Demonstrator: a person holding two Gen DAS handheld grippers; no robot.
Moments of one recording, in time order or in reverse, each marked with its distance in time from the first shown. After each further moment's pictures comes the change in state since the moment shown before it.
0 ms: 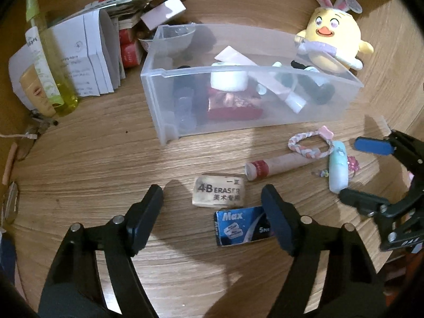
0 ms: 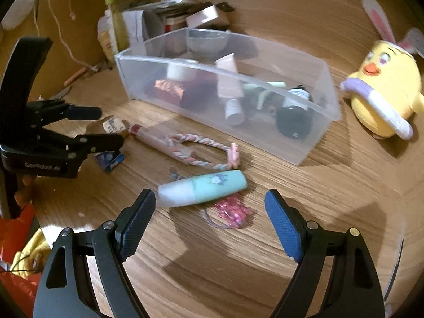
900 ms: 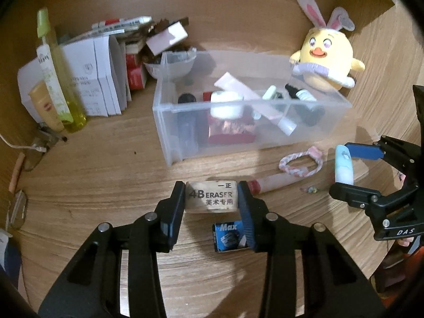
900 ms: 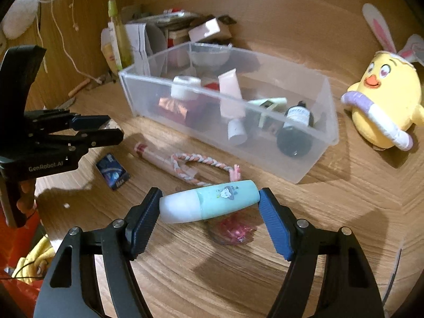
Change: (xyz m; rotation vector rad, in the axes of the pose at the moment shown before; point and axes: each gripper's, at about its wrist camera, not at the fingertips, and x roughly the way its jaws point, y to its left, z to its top) left arm -0.028 0.000 0.007 0.001 -0.115 -0.001; right arm -0.019 -0.006 0.008 0.035 -0.087 0.012
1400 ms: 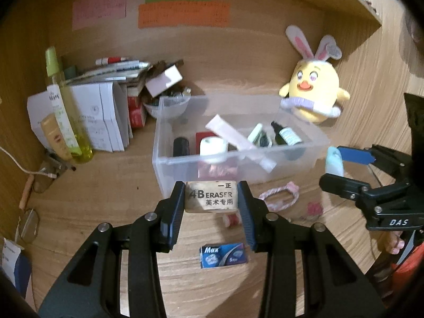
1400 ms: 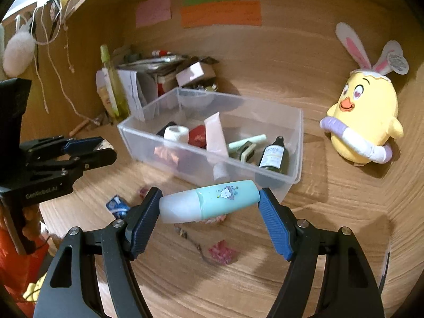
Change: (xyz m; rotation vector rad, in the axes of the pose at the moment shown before) left arm -0.037 -0.012 0.024 -0.001 -0.140 -0.011; right arm -0.036 -0.015 0.024 0.080 -0.149 -0.019
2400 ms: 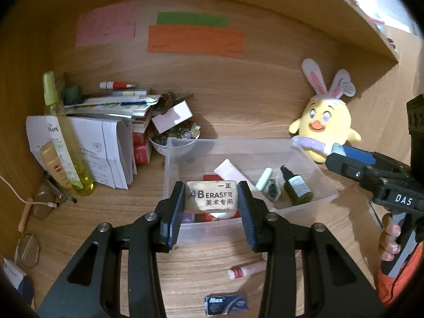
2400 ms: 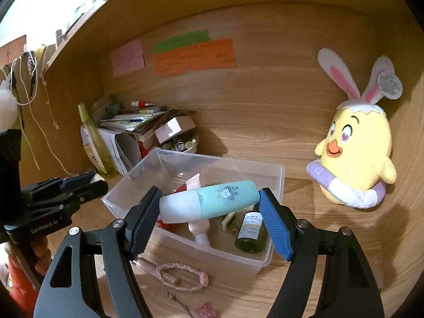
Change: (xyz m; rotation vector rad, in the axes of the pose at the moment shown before) left arm 0.015 0.019 0.050 -0.067 -0.086 0.011; right arm 0.006 -0.032 0.062 0.105 -0.136 -0.007
